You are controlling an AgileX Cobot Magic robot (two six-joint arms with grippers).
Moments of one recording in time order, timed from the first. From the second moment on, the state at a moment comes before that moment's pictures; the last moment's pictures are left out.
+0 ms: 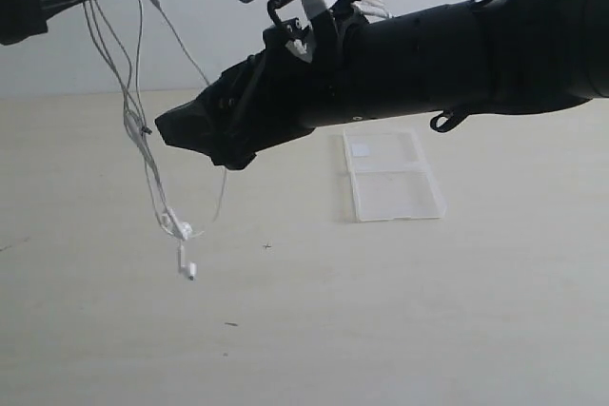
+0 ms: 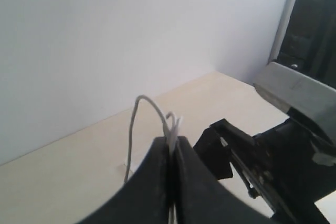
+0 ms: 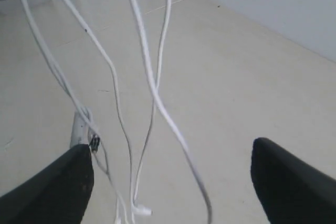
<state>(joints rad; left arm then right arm) -0.25 1.00 -0.78 1.56 -0.37 -1.64 0.64 1.60 -1.05 1.61 0.51 -1.71</state>
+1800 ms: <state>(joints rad) -0.25 1.00 -0.80 1.38 -0.63 -1.46 0.64 1.69 -1.05 1.74 0.65 -1.87</state>
